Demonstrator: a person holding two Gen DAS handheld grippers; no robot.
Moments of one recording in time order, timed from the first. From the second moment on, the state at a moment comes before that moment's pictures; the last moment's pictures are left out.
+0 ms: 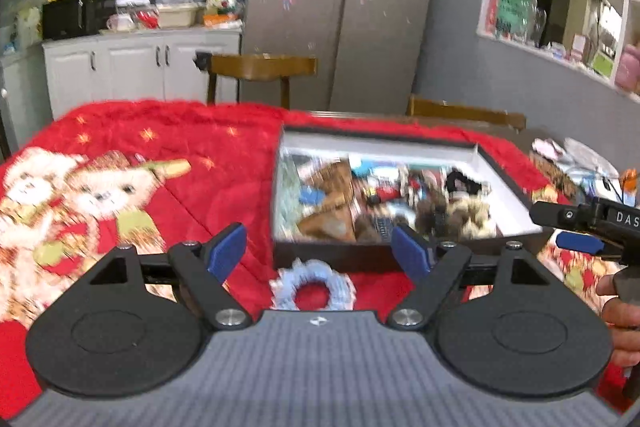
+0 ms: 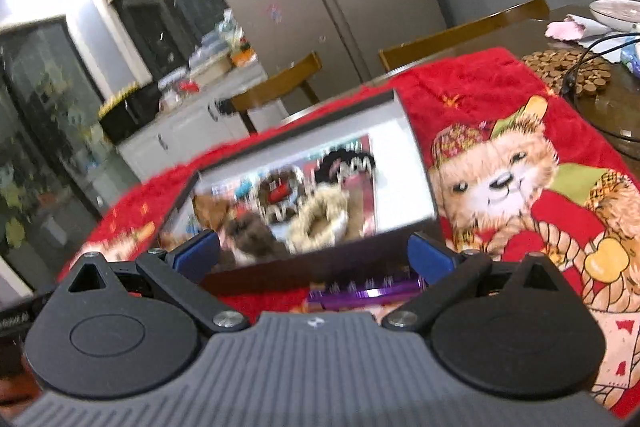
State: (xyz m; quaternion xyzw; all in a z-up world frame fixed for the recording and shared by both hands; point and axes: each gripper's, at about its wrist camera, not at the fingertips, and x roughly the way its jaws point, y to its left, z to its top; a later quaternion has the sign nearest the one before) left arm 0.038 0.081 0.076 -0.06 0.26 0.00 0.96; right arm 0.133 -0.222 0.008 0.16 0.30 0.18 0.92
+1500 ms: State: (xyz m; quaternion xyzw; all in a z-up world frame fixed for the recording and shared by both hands) left arm 0.077 0.053 0.000 0.02 0.31 0.04 0.95; right arm 0.142 -0.177 -0.024 -0.01 0.33 0.12 0.94
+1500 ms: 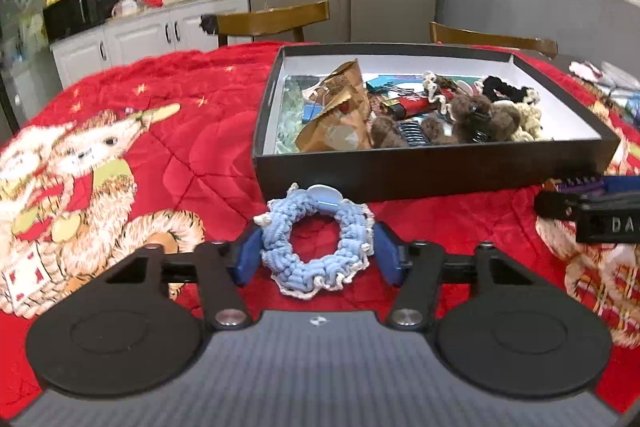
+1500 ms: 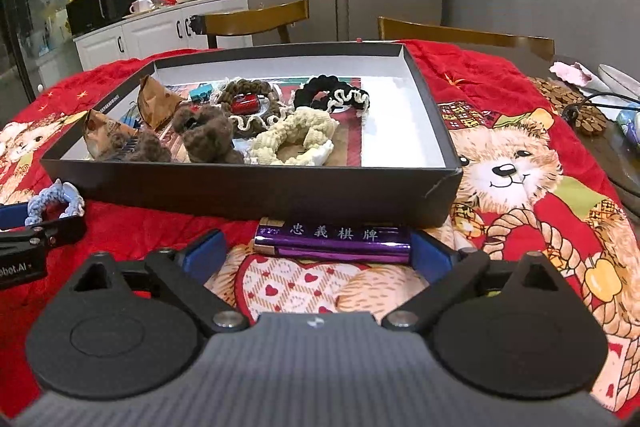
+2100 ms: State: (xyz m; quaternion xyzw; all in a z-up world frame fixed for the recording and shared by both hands) left arm 0.066 0.061 0.003 0.00 0.28 0.07 0.96; right arm 0.139 -0.184 -0.022 0.01 0.32 0.11 0.94
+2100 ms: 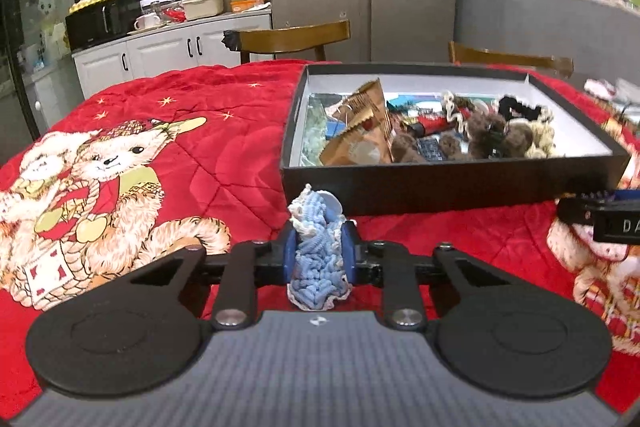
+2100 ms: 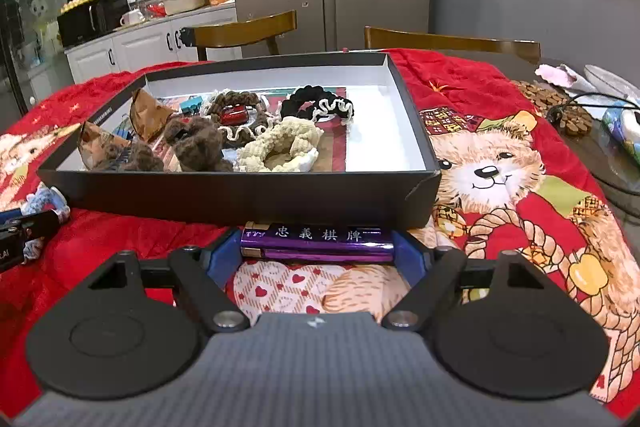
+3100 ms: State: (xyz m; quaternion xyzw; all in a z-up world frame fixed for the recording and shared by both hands) left arm 0.053 0.058 0.008 0.00 0.25 0.06 0.97; right arm 0.136 -0.195 -0.016 0.04 0.31 0.12 0.94
